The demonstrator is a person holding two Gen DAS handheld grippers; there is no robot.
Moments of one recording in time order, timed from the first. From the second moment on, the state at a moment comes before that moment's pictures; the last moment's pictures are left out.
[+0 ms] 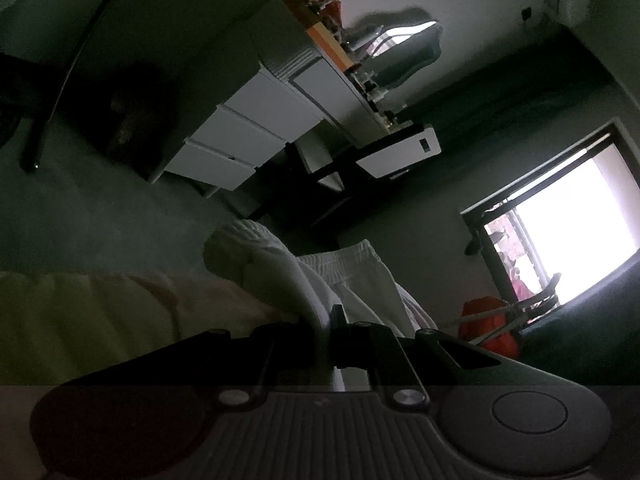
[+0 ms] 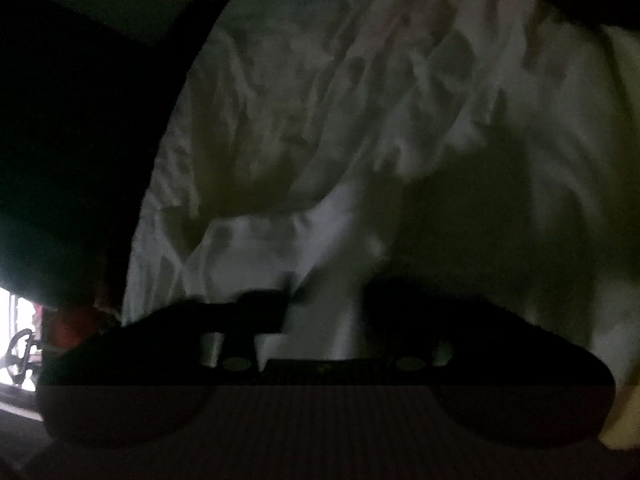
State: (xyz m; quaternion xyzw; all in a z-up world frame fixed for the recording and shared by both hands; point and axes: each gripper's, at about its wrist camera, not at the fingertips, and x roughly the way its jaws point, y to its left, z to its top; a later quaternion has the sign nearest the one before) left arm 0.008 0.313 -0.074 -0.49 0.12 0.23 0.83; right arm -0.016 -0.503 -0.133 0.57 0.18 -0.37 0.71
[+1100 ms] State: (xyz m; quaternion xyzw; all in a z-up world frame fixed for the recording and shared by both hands) left arm 0.427 0.250 -0.099 -0.27 0.26 0.24 0.90; right arm 0.418 -0.513 -0.130 0.28 0.22 -0.42 0.84
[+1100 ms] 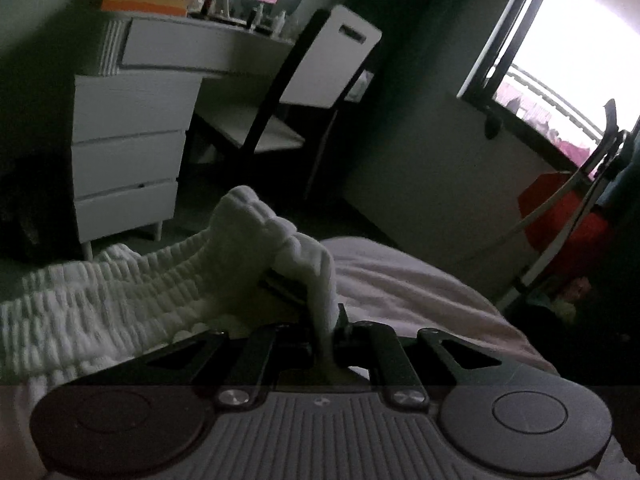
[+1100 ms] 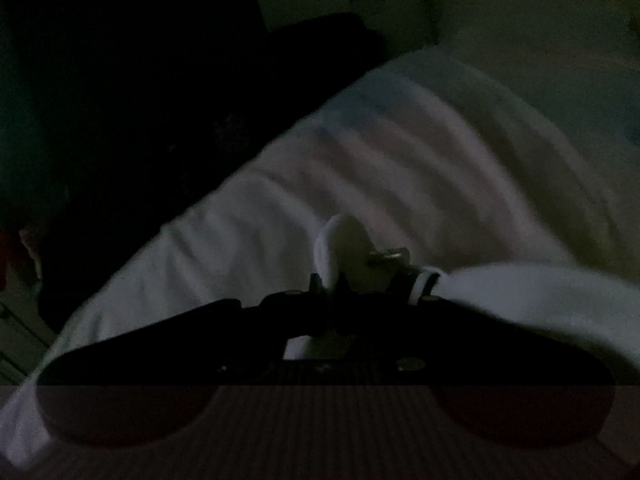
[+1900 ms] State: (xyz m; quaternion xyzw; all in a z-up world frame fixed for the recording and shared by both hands) left arm 0.213 0.293 -0.105 -0.42 0.24 0.18 0.86; right arm 0.126 -0.527 -0.118 0.51 0.17 -0.19 0.82
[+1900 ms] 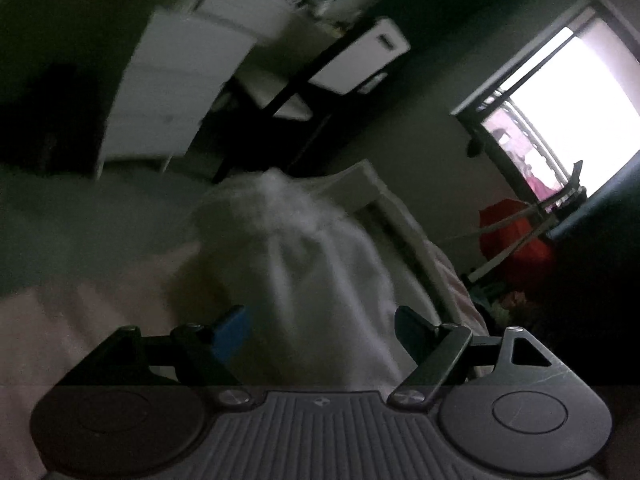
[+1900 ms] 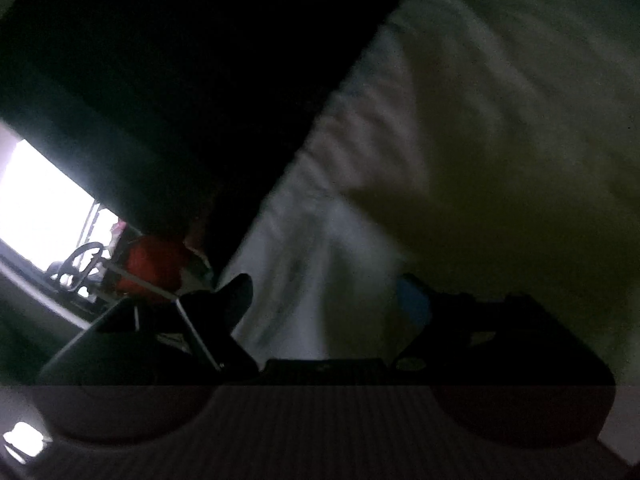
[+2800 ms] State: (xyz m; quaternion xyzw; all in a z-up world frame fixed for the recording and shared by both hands) left arm 0.248 0.292 -0.067 -0.39 0.18 0.24 0.87; right arm 0.169 -0.540 -0.134 0.52 0.13 -0.13 0.83
